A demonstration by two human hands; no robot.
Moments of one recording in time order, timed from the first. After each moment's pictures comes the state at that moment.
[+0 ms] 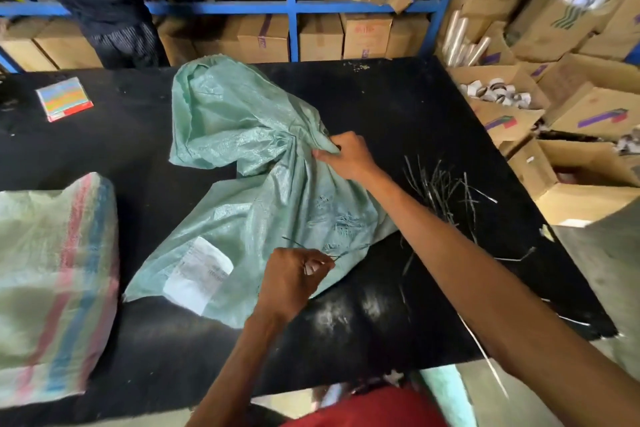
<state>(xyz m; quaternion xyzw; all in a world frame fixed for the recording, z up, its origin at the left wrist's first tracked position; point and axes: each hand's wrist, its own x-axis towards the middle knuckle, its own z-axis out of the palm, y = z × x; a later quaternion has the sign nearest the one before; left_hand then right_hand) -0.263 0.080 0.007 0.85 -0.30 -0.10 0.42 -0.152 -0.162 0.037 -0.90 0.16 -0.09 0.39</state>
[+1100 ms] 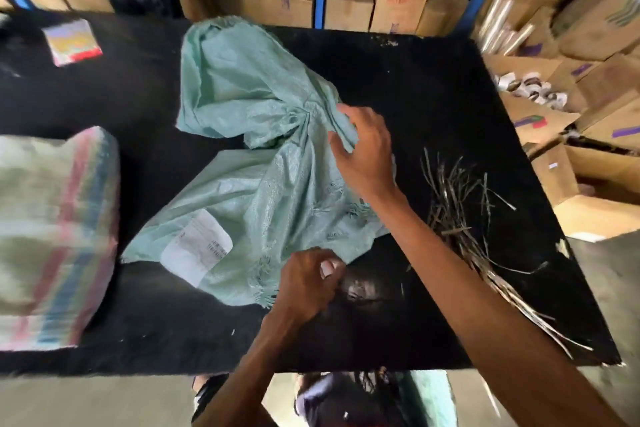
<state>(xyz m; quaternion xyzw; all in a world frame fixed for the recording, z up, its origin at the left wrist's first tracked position) -0.287 0.054 -0.045 0.88 -0.21 -0.16 0.40 -0.193 -0.119 0.052 -0.90 0.10 -0.29 0.31</state>
